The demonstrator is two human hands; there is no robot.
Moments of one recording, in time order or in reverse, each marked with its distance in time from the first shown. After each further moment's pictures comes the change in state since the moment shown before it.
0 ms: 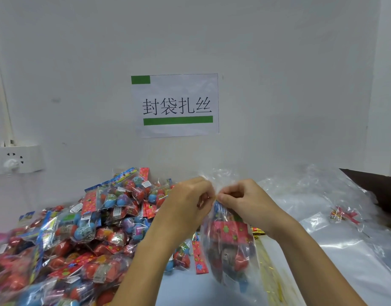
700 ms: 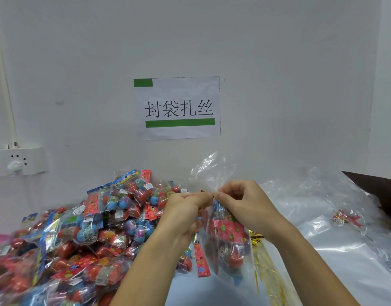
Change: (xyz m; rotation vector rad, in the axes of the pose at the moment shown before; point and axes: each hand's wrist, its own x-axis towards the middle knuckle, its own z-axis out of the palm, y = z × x) left_hand 0.004 0.009 0.009 -1.092 0.074 -1.077; right_hand 0.005 0.003 0.009 0.006 0.126 -0.039
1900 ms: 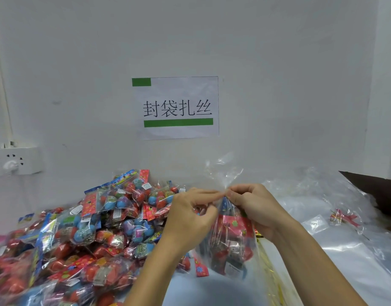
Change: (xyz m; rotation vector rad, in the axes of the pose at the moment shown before) left_hand 0.005 -0.022 -0.006 0.574 -0.087 0.939; right_hand 0.004 0.008 -0.008 0.414 0.008 0.268
